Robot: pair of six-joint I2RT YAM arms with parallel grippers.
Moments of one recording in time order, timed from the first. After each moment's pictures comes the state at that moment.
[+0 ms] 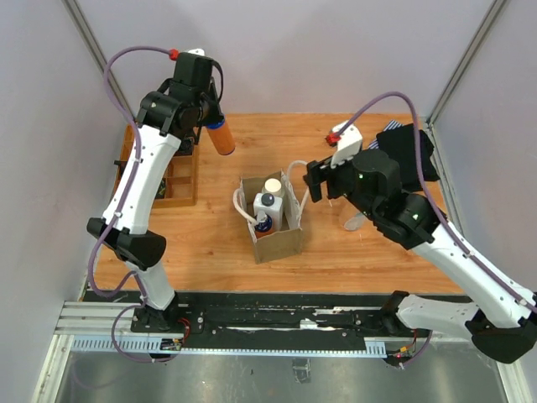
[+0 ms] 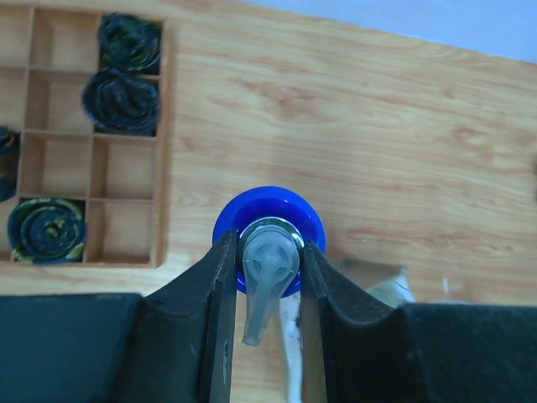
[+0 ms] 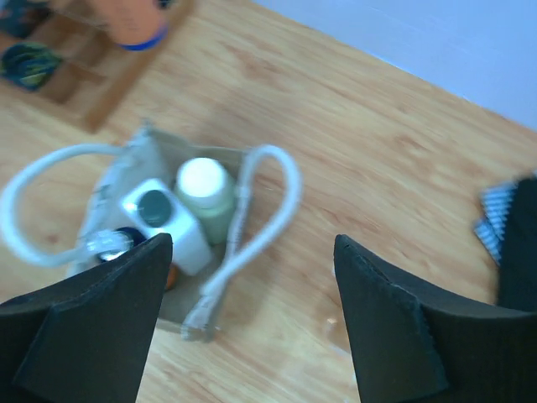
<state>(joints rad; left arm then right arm) -0.45 1.77 2.30 -1.12 -0.37 -0.42 0.79 1.06 1.28 -0.54 0.33 0.06</state>
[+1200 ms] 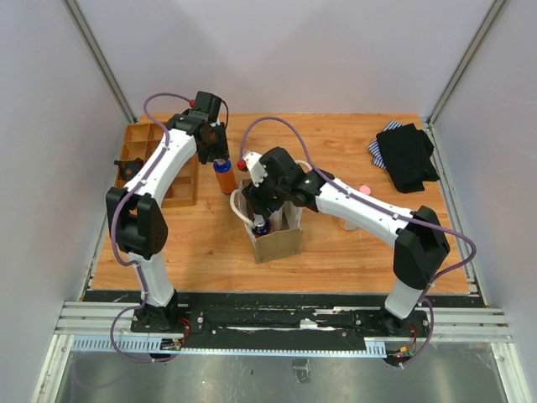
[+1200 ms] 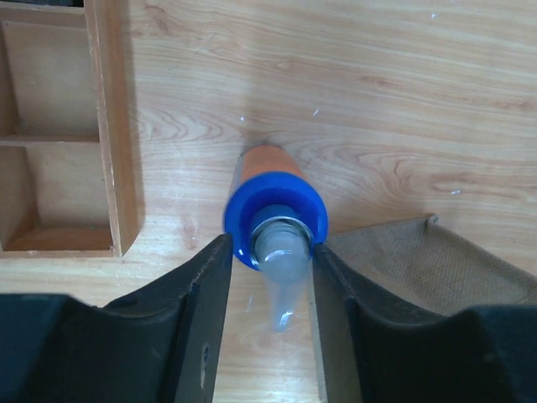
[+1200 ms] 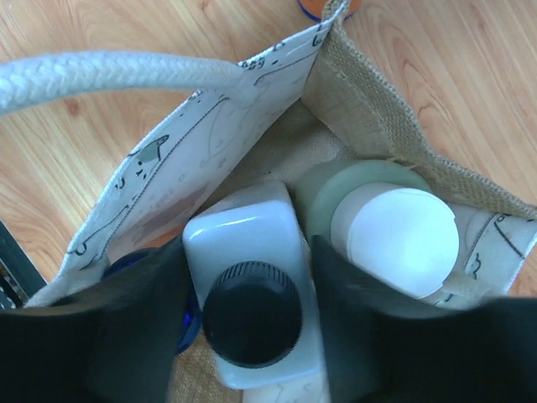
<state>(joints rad) -0.28 1.85 1.77 -0.90 -0.15 -0.42 0.87 1.71 1.43 -0.48 -0.10 -0.09</state>
